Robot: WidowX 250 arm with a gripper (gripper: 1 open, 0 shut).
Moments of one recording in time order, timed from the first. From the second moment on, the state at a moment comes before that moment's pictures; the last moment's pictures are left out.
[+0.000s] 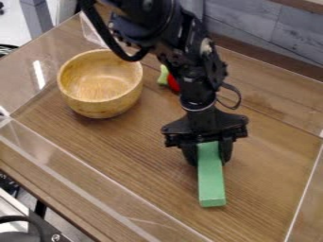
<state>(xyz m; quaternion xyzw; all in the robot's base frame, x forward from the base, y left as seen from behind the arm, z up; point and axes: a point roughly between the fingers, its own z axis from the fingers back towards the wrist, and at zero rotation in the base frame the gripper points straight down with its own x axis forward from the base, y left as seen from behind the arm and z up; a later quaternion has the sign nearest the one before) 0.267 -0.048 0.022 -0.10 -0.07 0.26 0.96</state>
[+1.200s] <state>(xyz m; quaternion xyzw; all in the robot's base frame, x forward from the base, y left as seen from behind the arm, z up) 0.271 -0.044 0.021 -0.10 -0.07 0.22 0.97</state>
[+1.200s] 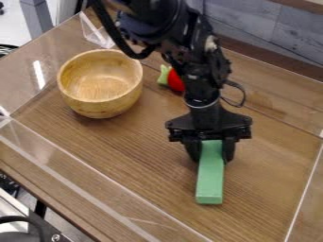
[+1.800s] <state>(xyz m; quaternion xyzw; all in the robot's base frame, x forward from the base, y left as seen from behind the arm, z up) 0.280 -0.059 0.025 -0.09 -0.08 0.22 0.97</state>
